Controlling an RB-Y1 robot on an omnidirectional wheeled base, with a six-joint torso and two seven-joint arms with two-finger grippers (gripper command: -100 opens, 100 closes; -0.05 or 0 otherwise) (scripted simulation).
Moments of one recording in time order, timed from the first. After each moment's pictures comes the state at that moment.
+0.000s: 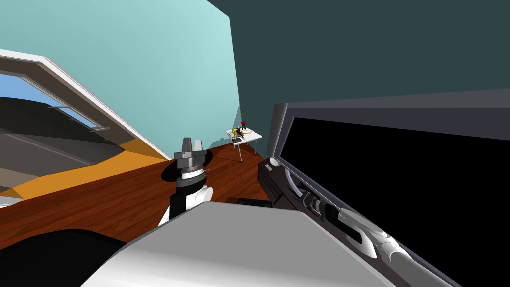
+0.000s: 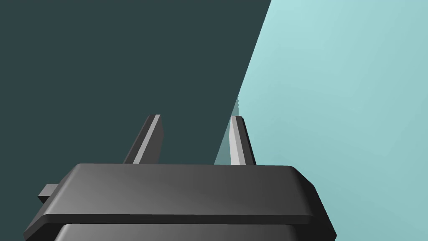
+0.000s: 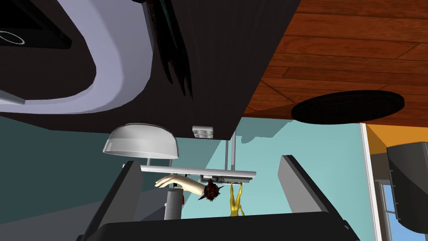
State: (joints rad) left arm 0.54 0.01 0.06 -2.40 0.08 -0.61 -0.09; right arm 0.32 -1.04 0.46 -1.31 0.55 -0.46 0.50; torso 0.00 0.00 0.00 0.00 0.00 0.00
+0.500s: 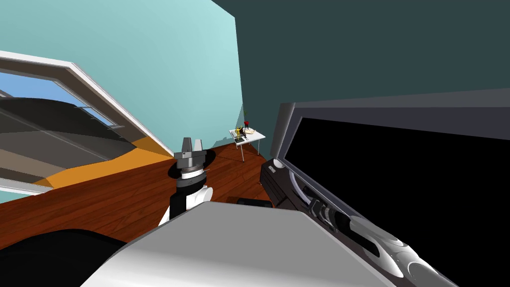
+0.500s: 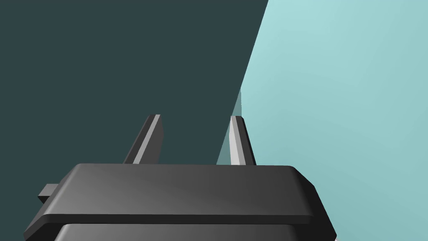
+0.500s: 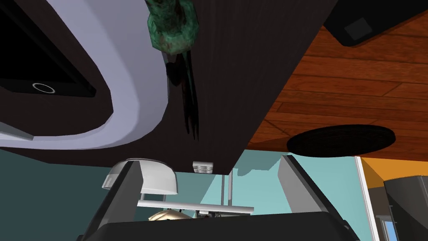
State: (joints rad) left arm 0.54 0.01 0.06 -2.40 0.08 -0.61 -0.09; right arm 0.32 -1.09 0.50 -1.20 0.57 -0.48 0.48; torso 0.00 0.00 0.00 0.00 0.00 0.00
